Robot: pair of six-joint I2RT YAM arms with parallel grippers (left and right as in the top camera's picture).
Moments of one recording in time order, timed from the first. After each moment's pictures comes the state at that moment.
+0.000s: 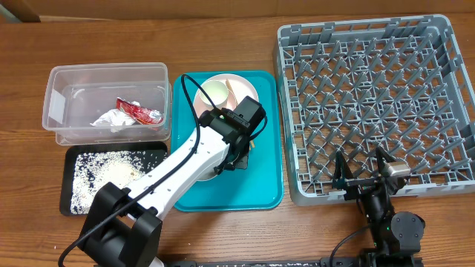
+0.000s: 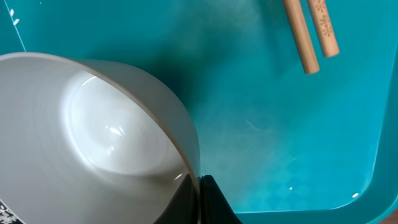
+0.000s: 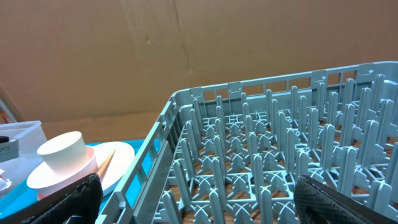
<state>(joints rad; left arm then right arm) -0.65 1.72 1.27 -1.06 -0.12 -0.55 0.01 0.01 0.02 -0.02 -0.17 0.18</state>
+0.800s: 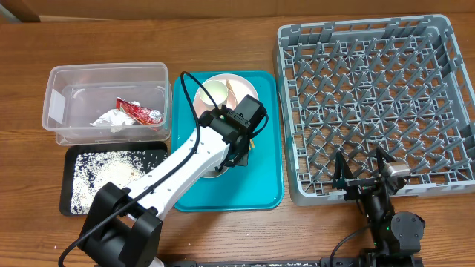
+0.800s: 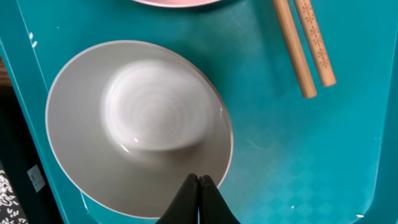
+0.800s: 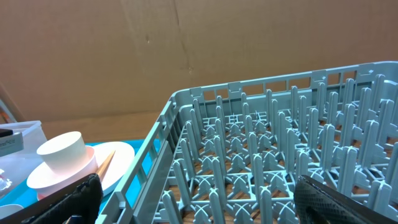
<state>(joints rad) -0.65 1.72 1.27 -1.02 -0.17 -0.55 0.01 0.01 0.02 -0.02 -0.17 0.18</state>
